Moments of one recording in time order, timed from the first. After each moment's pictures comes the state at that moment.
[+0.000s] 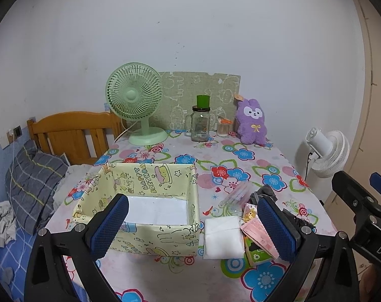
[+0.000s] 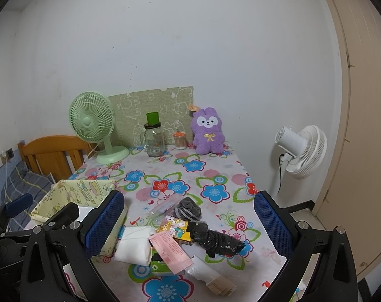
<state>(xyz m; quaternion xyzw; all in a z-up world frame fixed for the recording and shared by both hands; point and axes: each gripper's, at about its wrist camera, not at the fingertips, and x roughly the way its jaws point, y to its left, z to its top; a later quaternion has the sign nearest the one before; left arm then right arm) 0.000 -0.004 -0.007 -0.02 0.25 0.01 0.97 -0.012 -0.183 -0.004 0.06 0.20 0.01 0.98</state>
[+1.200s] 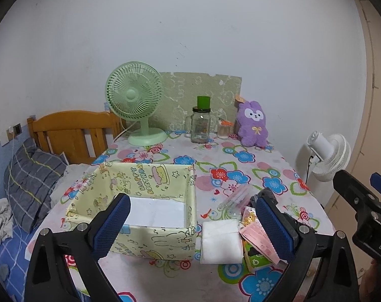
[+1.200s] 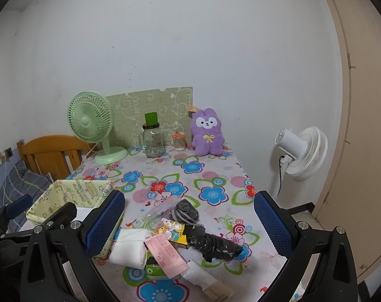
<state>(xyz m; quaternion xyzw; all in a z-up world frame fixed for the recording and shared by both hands) 0.009 -0.011 -0.019 -0.02 0.24 0.01 0.97 -0.006 -0.188 -0.011 0.06 0.20 0.01 0.98</state>
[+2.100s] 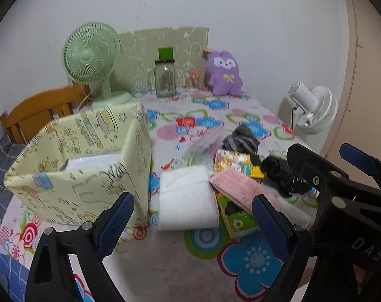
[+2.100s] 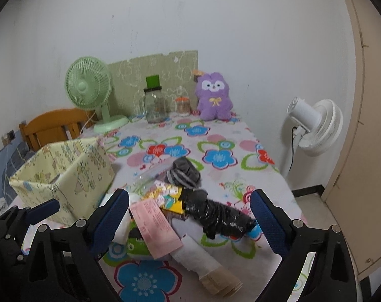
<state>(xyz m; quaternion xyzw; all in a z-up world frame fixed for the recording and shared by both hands) 0.028 -0.062 -0.100 0.01 0.33 -0.05 0.94 0.021 -0.192 -0.091 0.05 0.26 0.05 0.96</state>
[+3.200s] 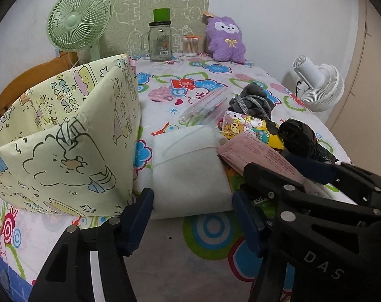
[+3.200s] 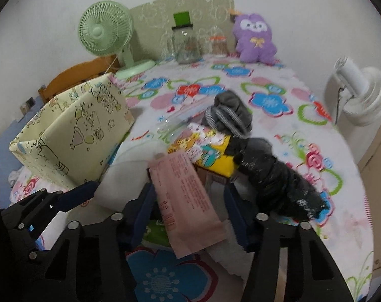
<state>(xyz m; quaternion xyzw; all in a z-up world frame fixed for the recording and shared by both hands) 0.057 -0.058 -0.141 0.01 0.41 -0.06 0.91 0.076 -0.161 -0.150 0.06 0.40 0.16 0.90</state>
